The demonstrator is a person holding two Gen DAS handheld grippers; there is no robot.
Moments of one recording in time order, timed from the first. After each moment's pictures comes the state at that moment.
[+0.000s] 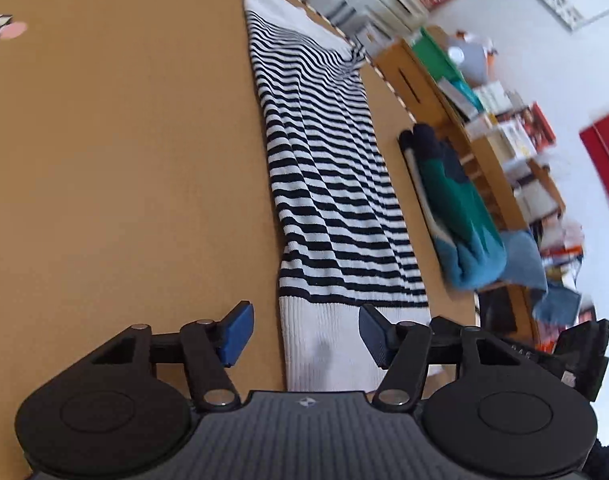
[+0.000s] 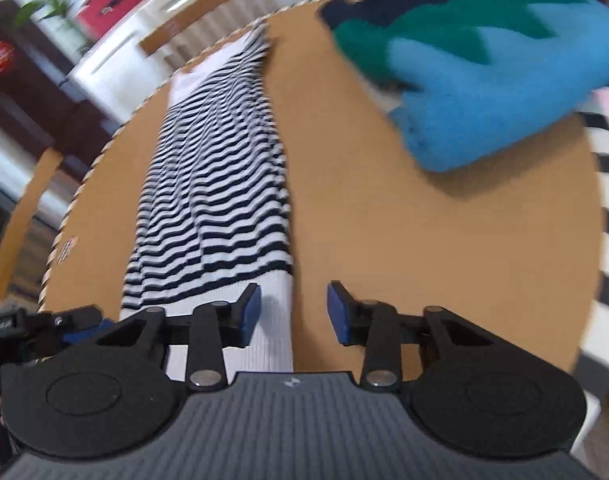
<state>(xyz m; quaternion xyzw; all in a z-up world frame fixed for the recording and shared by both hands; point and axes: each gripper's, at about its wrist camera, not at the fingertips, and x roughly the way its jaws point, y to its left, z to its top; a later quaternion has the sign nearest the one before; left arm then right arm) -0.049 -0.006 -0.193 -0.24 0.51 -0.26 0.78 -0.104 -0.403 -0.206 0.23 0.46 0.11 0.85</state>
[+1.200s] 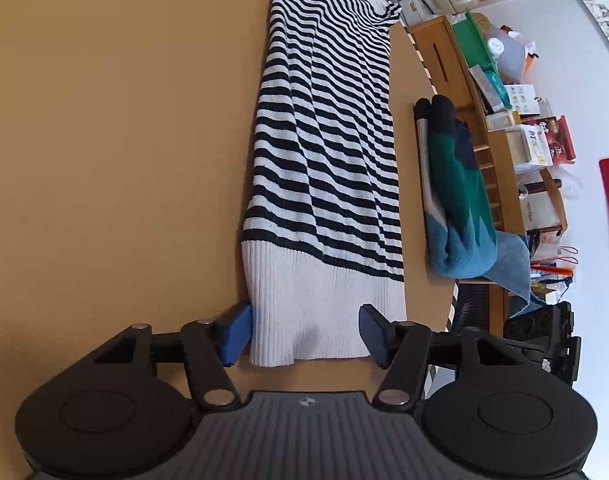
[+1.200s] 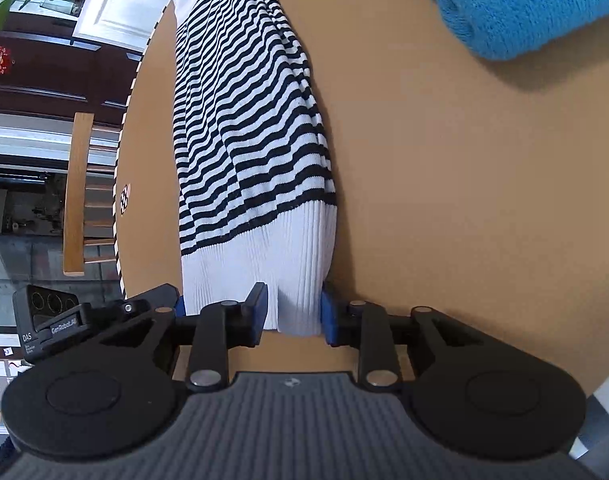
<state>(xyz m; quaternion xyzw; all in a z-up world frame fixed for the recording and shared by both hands) -0.040 -0.027 -0.200 -0.28 0.60 -0.24 0.71 -0.079 -0.425 -0.219 0.34 0.61 0.18 0.69</state>
